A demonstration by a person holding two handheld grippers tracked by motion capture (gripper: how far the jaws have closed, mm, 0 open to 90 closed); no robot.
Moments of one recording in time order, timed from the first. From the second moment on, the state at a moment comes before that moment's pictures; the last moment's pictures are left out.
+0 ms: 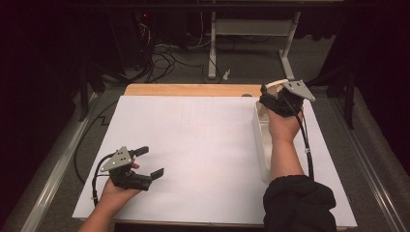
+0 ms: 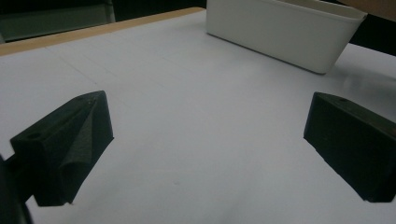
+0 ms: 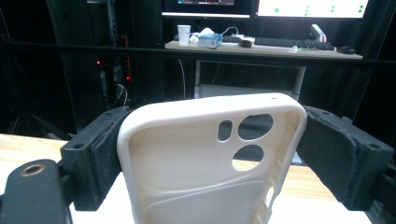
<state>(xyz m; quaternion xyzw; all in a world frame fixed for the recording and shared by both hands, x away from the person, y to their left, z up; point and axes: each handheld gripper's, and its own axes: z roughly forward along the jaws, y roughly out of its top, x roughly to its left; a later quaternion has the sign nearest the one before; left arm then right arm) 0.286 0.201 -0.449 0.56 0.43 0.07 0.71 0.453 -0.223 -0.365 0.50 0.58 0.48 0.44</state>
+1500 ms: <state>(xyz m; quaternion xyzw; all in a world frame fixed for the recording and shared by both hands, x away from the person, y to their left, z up) 0.285 0.201 -0.450 0.56 0.43 0.06 0.70 0.464 -0.228 -0.395 0.53 0.59 0.45 0.42</state>
